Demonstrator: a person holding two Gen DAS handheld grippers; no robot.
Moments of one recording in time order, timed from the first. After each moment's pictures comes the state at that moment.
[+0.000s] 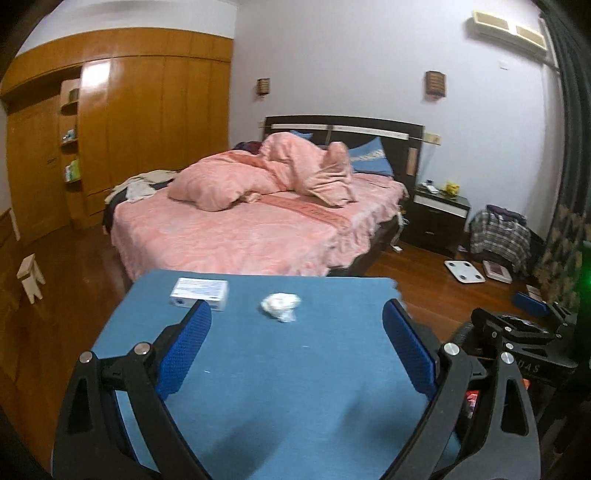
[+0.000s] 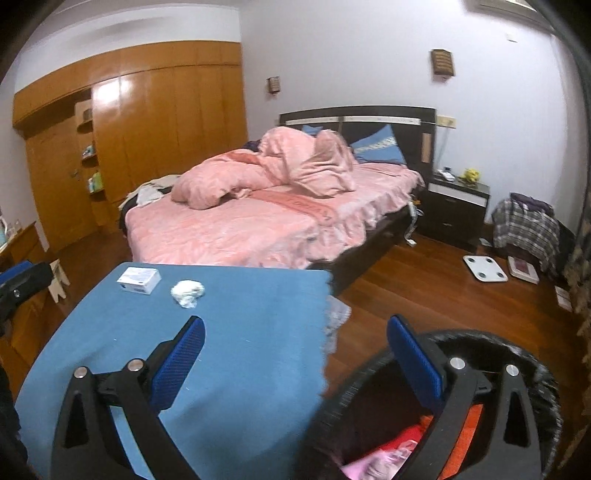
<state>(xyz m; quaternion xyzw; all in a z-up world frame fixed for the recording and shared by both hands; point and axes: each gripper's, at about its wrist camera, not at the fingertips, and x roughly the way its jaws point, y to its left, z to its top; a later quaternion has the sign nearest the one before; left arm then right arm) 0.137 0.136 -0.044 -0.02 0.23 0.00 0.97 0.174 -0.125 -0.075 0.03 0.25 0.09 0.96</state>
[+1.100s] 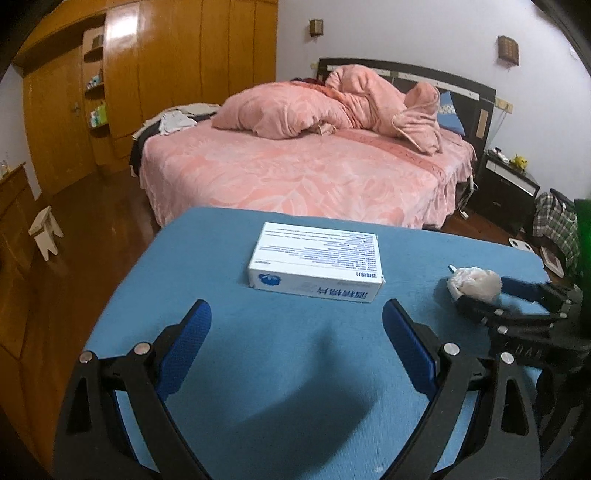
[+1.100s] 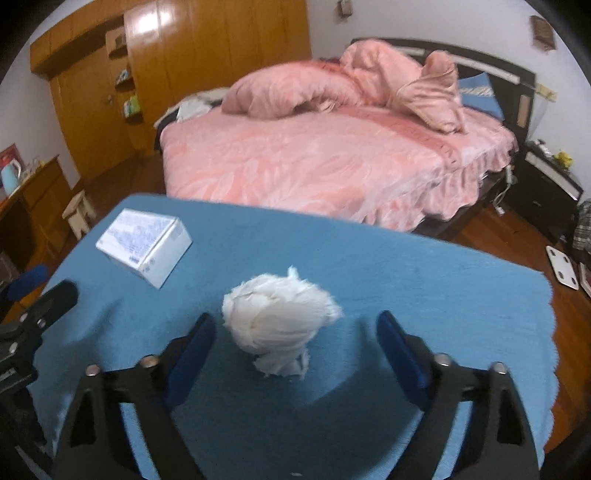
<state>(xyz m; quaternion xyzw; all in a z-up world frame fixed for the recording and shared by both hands) 0.310 0.306 -0.181 -0.05 0.34 0.07 0.94 0.376 0.084 -0.191 -0.03 0.40 0.20 0.89</state>
